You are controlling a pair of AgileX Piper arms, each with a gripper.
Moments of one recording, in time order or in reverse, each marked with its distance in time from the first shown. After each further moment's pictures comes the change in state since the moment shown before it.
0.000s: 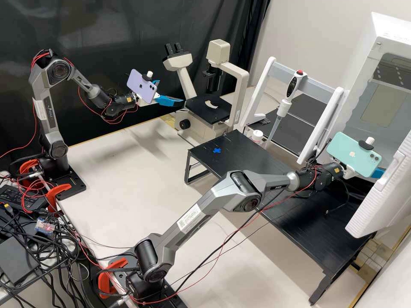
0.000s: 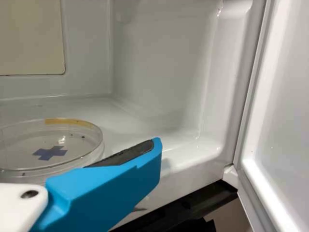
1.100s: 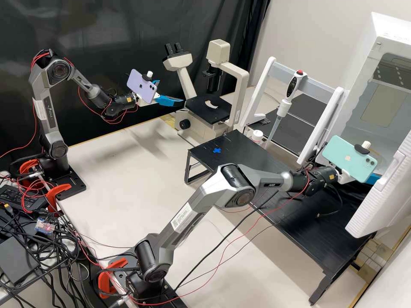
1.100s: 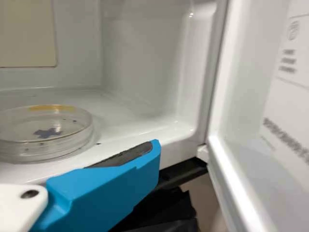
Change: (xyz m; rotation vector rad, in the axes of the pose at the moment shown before) left arm 0.000 0.000 0.000 0.000 0.000 0.000; right arm -0.033 0.013 0.002 -0.028 -0.050 0.053
